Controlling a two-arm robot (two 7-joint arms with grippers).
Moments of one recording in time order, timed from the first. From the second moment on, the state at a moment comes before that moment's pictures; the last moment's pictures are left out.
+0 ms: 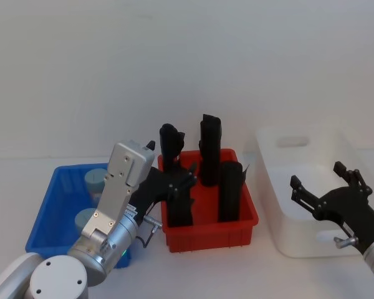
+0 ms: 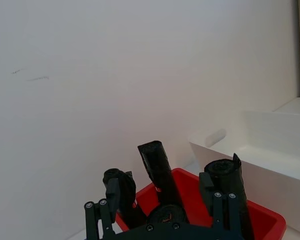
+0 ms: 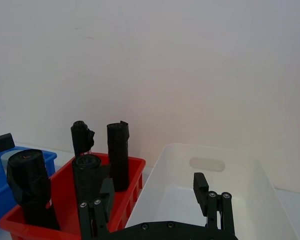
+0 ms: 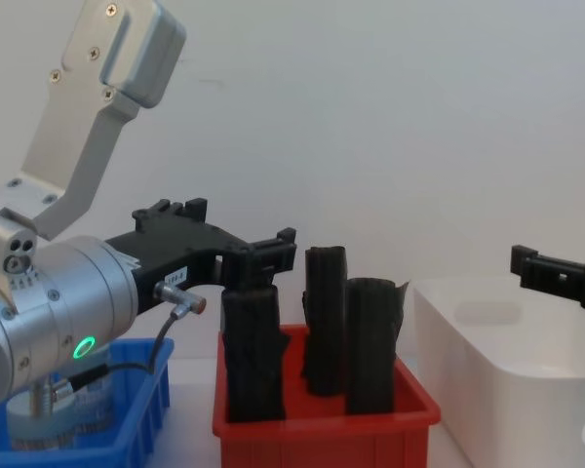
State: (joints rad) left arm -0.24 0.38 0.45 -1.63 -0.20 0.01 -0.01; right arm -0.01 0.34 -0.23 -1.77 0.29 0.03 0.07
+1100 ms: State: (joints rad) left arm -0.24 0.38 0.45 -1.63 -0.20 0.01 -0.01; right arm -0.01 0.34 -0.23 -1.77 0.29 0.03 0.07
